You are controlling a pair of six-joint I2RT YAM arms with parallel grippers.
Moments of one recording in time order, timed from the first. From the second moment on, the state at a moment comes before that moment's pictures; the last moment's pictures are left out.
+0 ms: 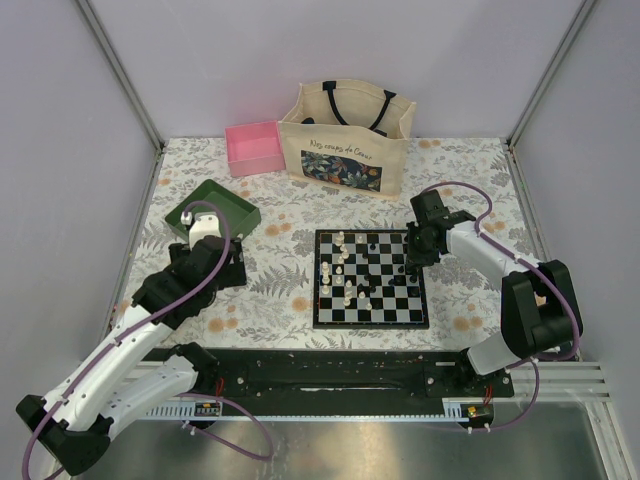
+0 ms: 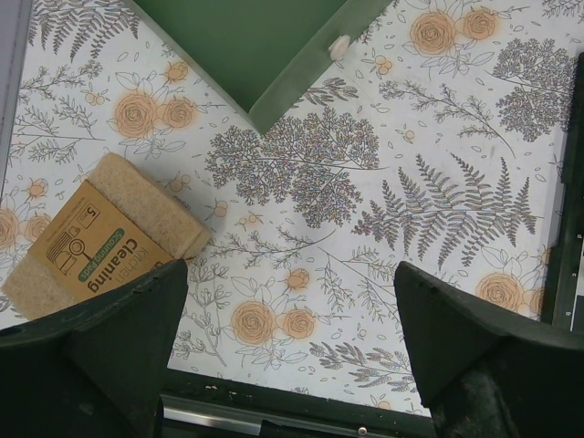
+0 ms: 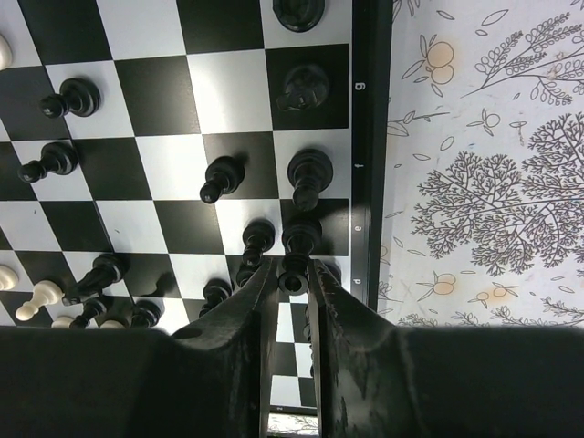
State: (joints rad) left arm -0.61 0.77 0.86 -0.95 -0.60 -0.52; right arm 0.33 1.52 0.97 -0.62 0.02 0.42
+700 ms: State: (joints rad) left arm -0.61 0.77 0.86 -0.94 -0.59 -0.51; right arm 0.33 1.52 0.97 -0.60 0.06 0.42
